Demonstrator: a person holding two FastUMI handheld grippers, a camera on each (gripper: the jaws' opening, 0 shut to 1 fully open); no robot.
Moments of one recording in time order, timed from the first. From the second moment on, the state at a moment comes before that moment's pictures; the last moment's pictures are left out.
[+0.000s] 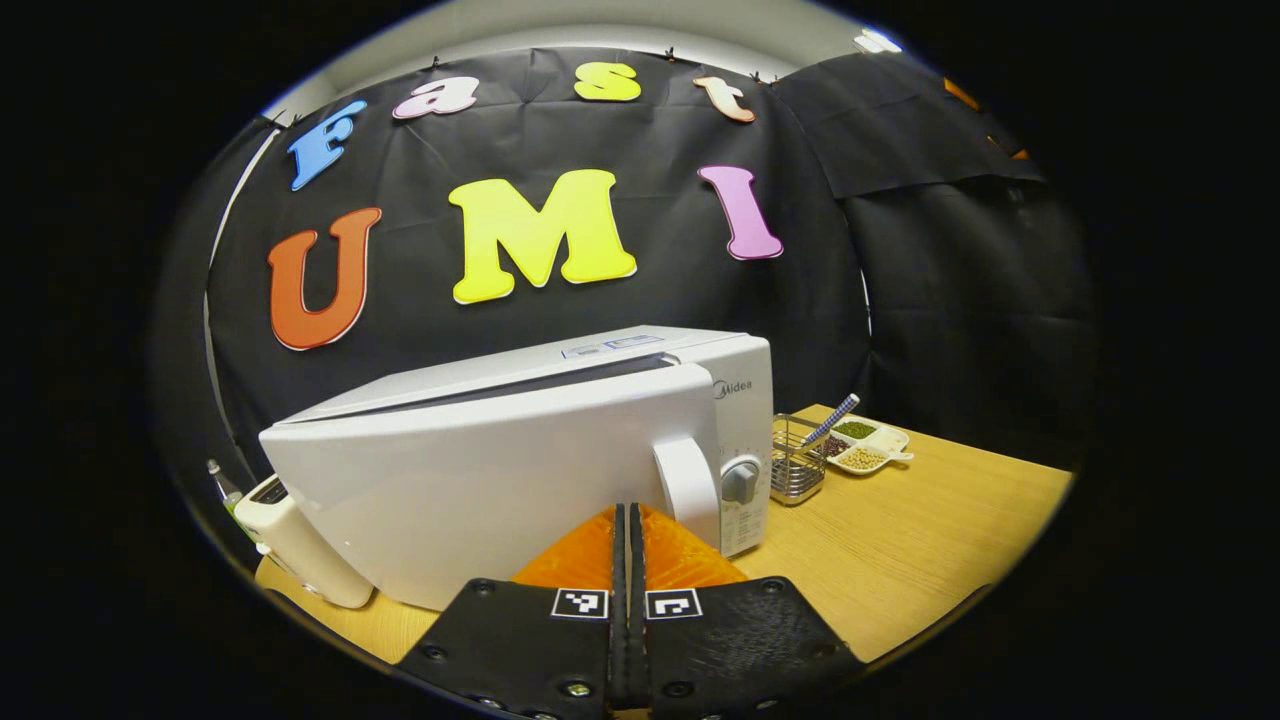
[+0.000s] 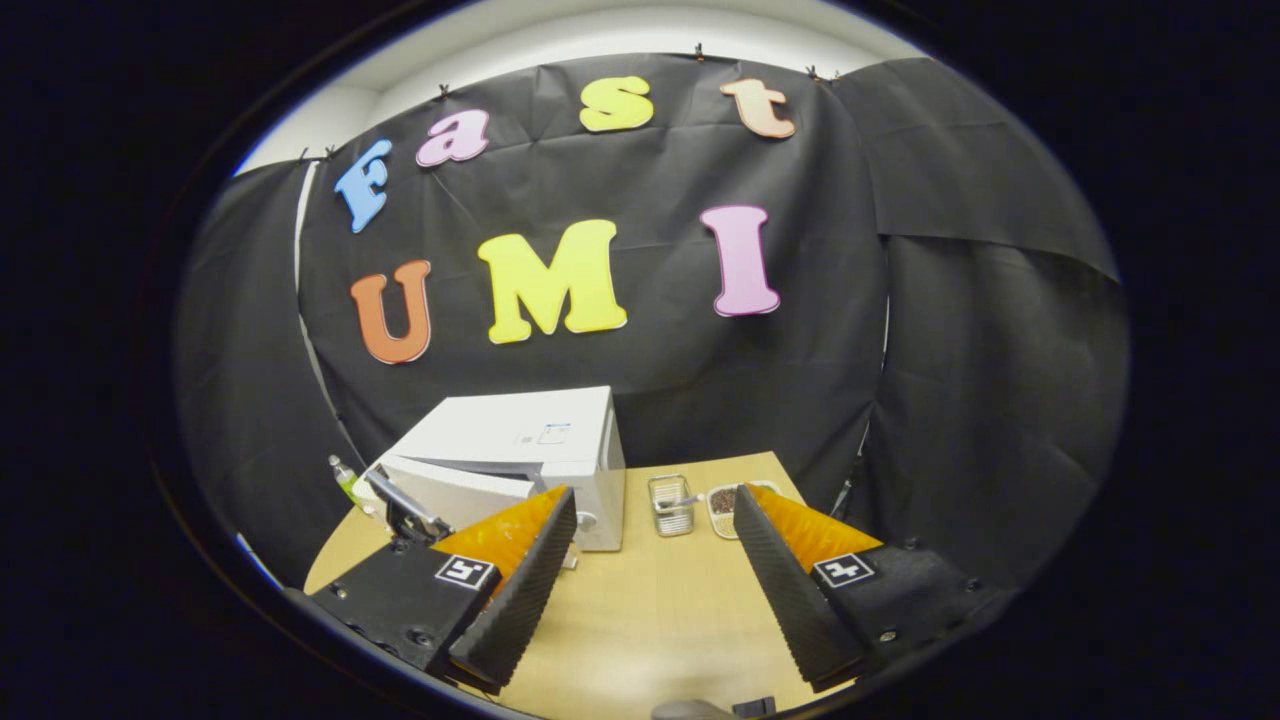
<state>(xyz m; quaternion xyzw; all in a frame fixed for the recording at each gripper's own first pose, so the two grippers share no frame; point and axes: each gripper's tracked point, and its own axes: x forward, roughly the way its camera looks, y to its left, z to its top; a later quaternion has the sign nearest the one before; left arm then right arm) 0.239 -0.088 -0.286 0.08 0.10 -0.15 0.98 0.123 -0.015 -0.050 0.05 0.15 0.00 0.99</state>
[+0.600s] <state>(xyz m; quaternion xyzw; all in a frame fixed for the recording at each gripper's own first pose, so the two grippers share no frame) 0.267 -0.096 -0.293 0.07 0.10 -0.14 0.98 0.126 -0.016 -0.053 0.05 0.15 0.00 0.99</state>
